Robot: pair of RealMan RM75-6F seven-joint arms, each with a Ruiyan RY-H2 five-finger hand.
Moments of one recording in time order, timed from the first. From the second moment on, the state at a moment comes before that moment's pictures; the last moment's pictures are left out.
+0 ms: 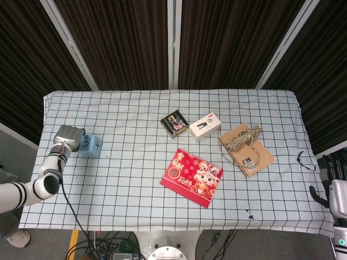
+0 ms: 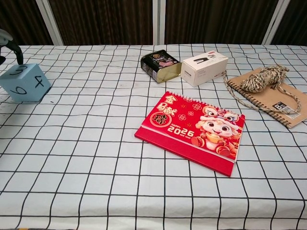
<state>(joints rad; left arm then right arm) -1.16 -1.15 0.18 -1.55 0.16 0.69 0.77 0.03 -1.16 0.13 -1.52 -1.39 1.50 0.03</state>
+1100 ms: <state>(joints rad) -0.53 -1.17 0.19 -1.59 1.13 1.69 0.19 0.00 -1.16 0.11 -1.46 -1.41 1.53 0.07</state>
